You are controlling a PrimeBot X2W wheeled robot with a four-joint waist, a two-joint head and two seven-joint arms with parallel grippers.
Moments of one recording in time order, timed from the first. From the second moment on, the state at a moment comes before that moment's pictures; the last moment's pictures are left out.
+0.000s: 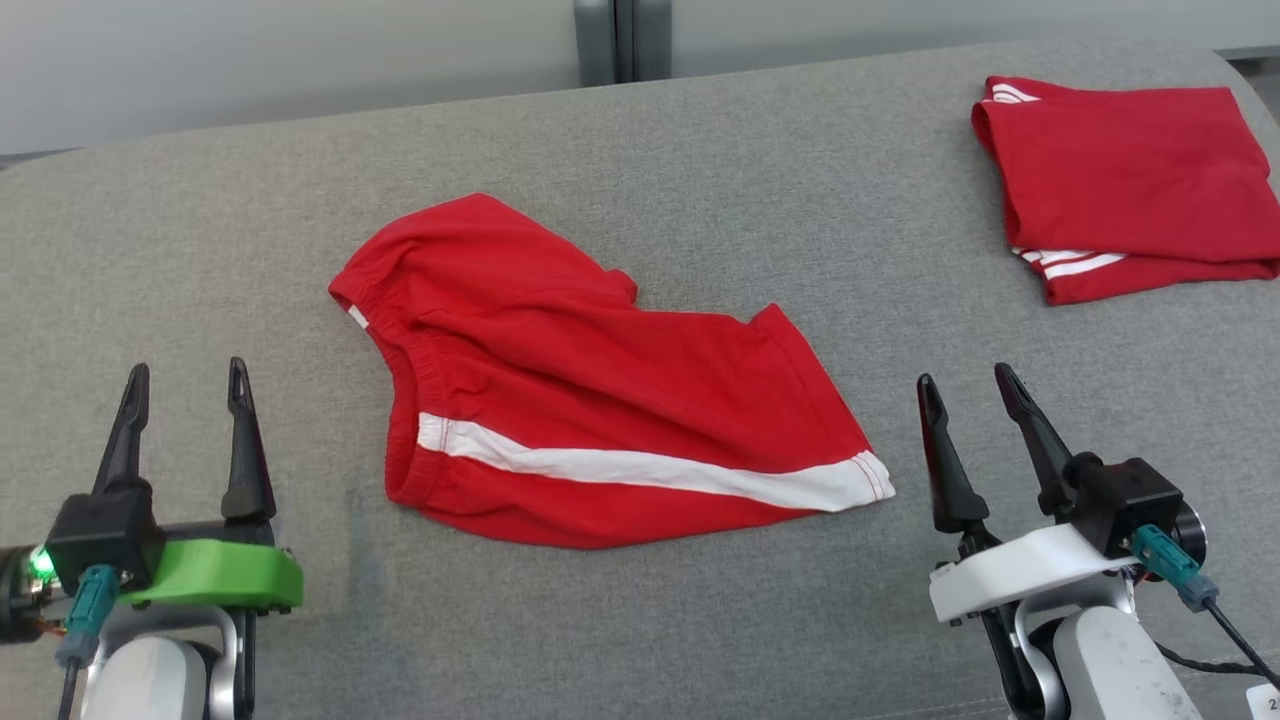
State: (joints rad) left arm -0.17 0.26 -0.07 0.17 -0.23 0.08 -0.26; right arm -0.11 -0.06 0.08 0.15 0.16 0.13 -0.26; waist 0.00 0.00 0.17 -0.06
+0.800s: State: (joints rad) left arm -0.01 0.13 0.09 0.16 -0.11 -0.02 -0.26; right arm -0.07 -0.07 0.09 0.19 0.16 0.13 -0.26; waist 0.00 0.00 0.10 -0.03
